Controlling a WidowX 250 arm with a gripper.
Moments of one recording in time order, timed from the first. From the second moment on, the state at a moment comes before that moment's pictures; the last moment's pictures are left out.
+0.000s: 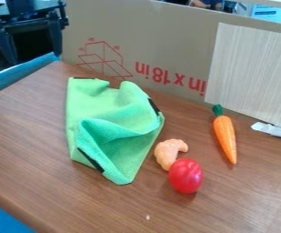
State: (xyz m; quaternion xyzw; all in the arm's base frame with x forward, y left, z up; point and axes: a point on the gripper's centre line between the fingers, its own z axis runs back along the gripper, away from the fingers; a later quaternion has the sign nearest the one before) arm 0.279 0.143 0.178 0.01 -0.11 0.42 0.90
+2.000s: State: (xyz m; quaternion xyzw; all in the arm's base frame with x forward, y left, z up) arm 0.395 0.040 0.086 0.14 -0.11 0.45 0.88
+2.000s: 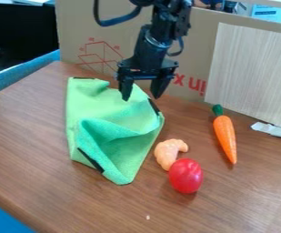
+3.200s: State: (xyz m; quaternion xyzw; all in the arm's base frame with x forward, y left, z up) arm 0.422 0.017 0.053 0.16 -0.12 0.46 0.86
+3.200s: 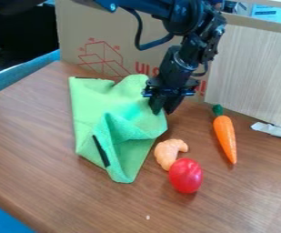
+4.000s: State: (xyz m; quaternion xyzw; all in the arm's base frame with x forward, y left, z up) arm 0.387 0.055 0.119 0.05 -0.11 0.46 0.88
